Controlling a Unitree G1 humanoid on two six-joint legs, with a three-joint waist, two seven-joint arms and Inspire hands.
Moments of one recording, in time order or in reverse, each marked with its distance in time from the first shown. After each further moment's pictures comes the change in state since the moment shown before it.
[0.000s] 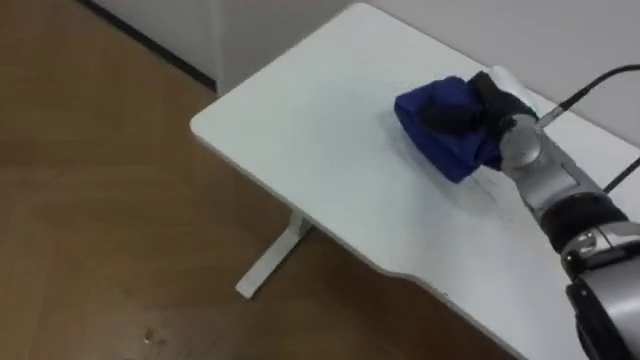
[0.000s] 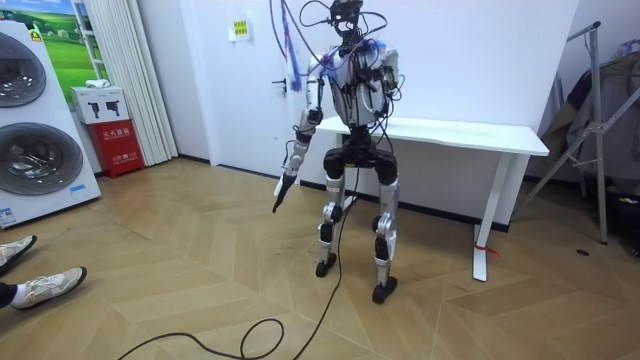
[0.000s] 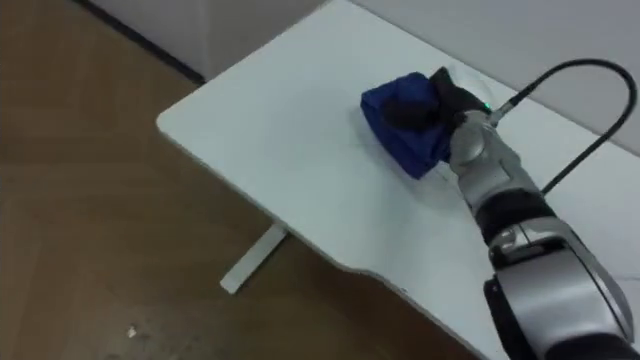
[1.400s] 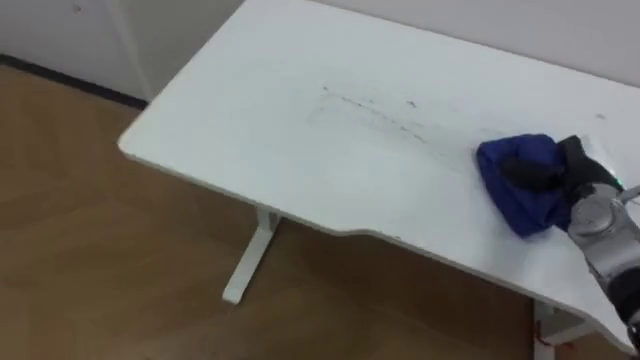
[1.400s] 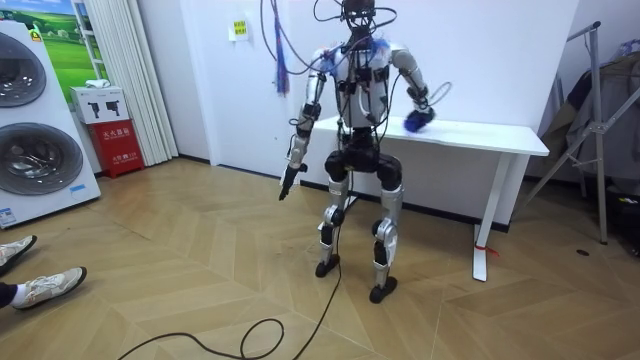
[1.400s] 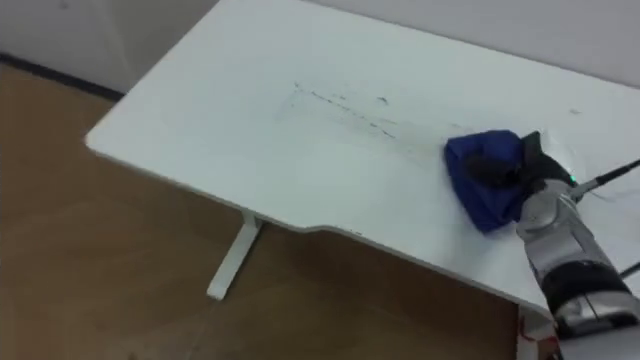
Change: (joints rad) left arm 0.061 -0.052 -0.083 -0.074 -0.079 -0.038 -0.026; right arm 0.123 -0.114 0.024 -0.124 0.098 0.013 -0.098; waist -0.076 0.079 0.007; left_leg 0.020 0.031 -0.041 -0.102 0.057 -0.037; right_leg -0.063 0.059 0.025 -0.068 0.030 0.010
